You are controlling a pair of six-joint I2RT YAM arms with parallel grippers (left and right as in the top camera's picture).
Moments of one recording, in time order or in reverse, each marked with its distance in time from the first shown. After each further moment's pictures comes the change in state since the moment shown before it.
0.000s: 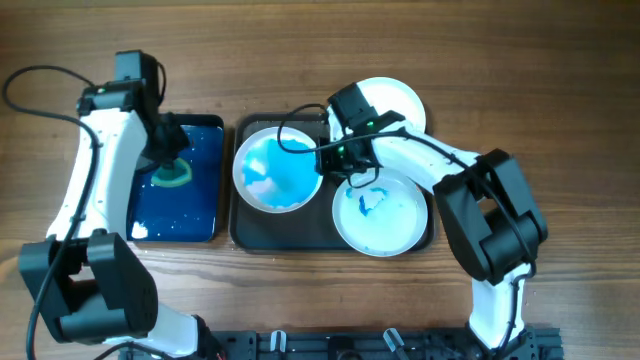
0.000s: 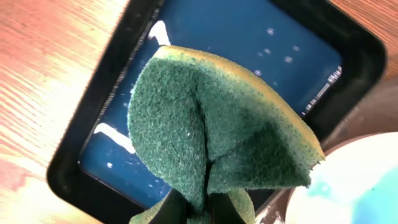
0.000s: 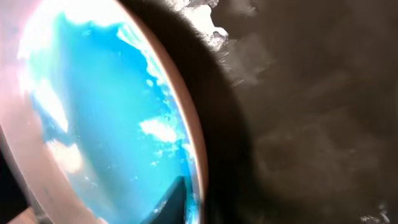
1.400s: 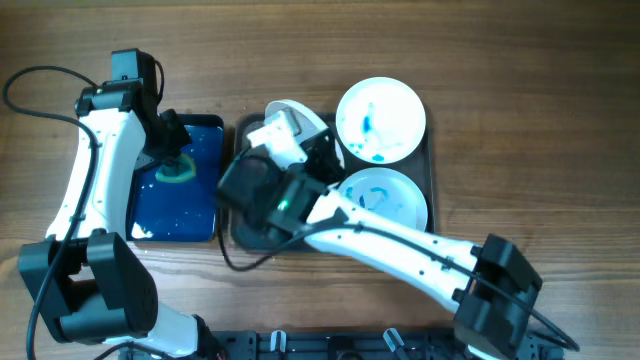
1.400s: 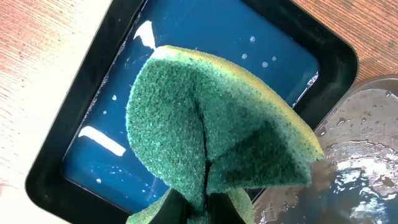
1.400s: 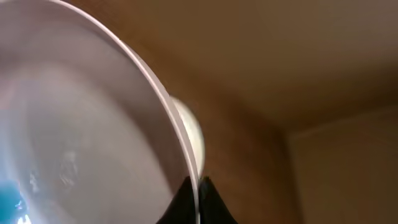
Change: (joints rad) left arm 0.006 0.000 0.000 0.029 0.056 0.003; right arm 0.552 -0.191 0.269 -0.526 1.600 -0.100
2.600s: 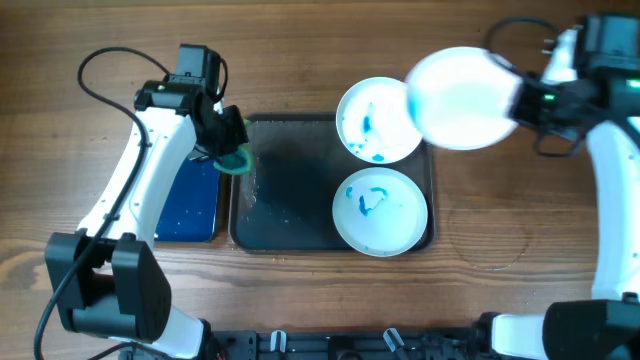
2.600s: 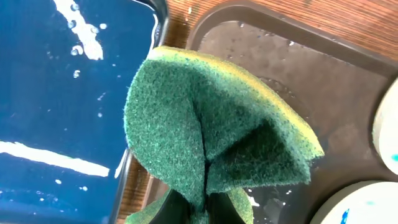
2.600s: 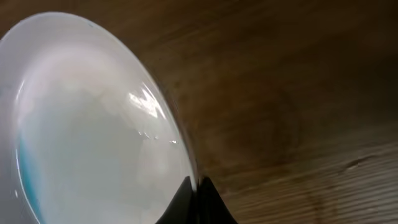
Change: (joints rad) left arm -0.241 0.000 0.000 0.061 0.161 0.000; right arm -1.275 -0.335 -0.010 -0.166 -1.322 -0.126
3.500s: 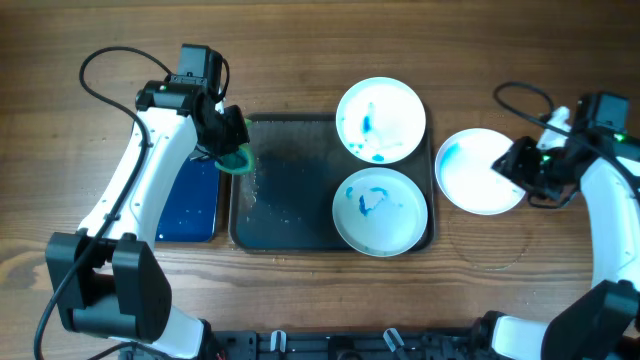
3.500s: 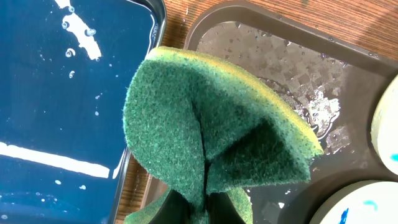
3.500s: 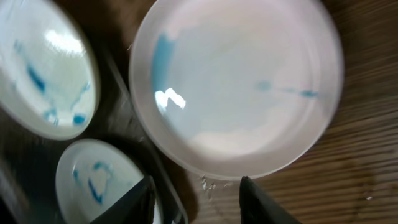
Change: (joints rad) left arm -0.003 0.000 0.000 0.003 0.000 0.000; right arm -0.132 -0.074 -0.473 0.165 -0.224 -0.097
